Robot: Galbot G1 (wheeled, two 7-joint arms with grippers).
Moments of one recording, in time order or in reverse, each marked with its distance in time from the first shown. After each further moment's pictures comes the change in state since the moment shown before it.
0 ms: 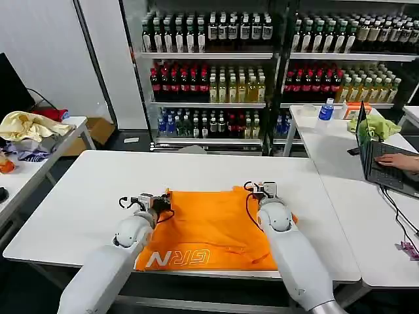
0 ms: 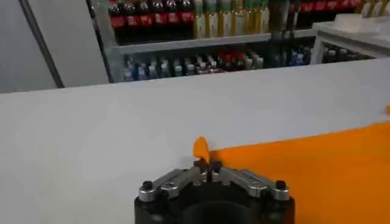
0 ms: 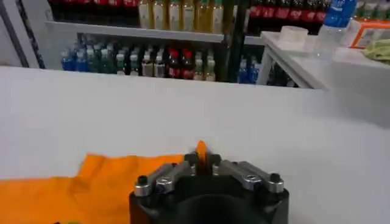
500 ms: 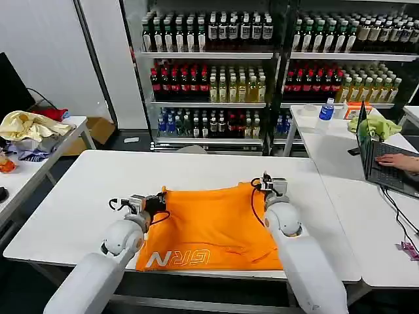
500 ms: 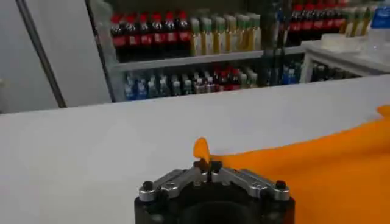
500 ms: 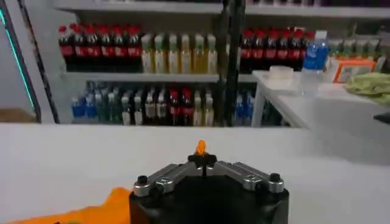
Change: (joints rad) left arm 0.096 0.061 -0.061 -0.198 -0.008 0.003 0.000; right arm -0.086 -0.055 0.026 0.253 0.037 0.024 0.040
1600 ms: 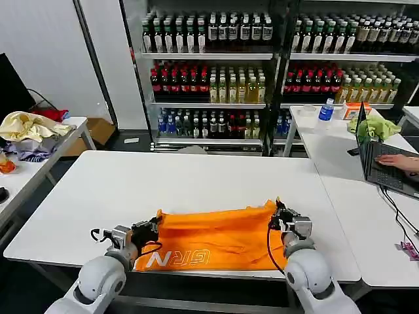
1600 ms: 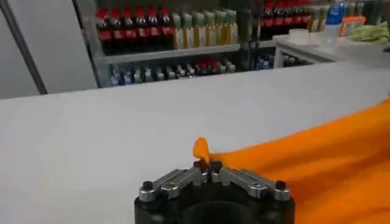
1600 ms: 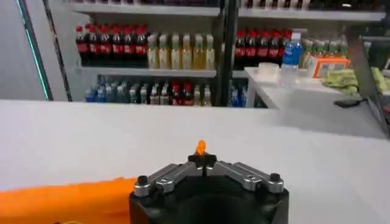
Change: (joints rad) left arm 0.344 0.079 -0.149 -0.303 0.023 0.039 0.035; right arm -0.417 -0.096 0.095 0.443 0.005 -0.065 0.022
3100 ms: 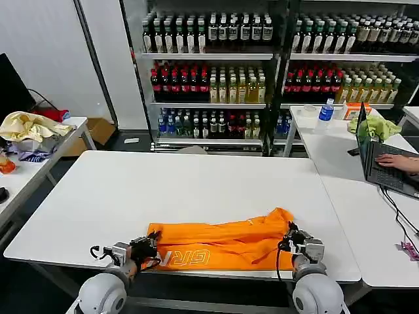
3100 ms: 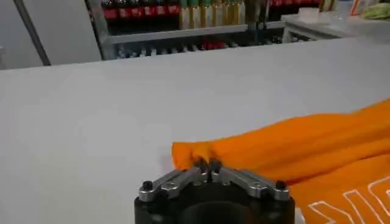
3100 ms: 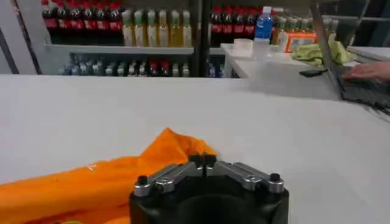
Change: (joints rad) left arm 0.096 -0.049 -0.026 0.001 0.061 -0.015 0.001; right arm -0.163 0.022 0.071 0.070 -0.027 -0.006 0.045
